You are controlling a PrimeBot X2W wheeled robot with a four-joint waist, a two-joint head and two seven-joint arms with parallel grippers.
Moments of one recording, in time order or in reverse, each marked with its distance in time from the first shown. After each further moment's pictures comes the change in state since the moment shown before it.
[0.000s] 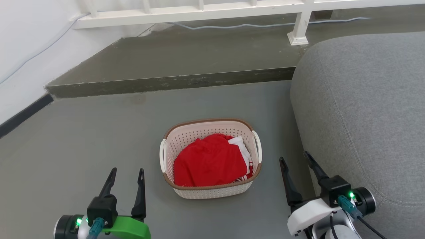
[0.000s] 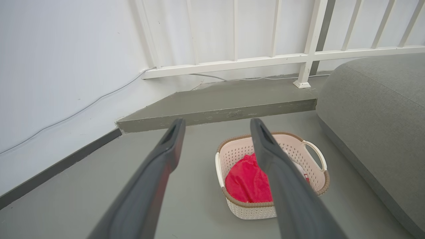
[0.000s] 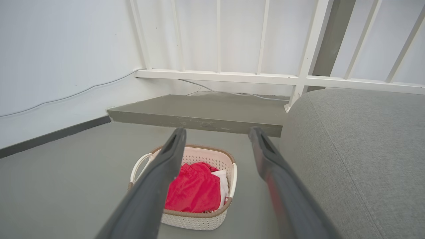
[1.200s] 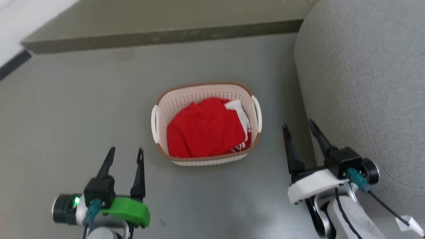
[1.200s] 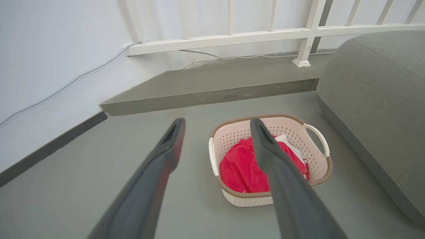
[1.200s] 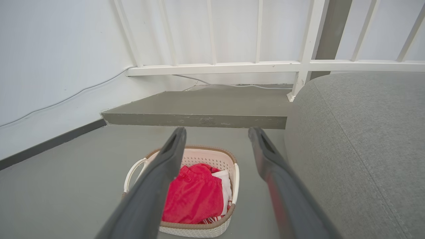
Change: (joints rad) left arm -0.083 -0.006 0.011 0.006 0.003 -0.019 0.000; right arm -0.112 0.006 -0.032 -0.033 0.042 0.014 -0.001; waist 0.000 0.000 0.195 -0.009
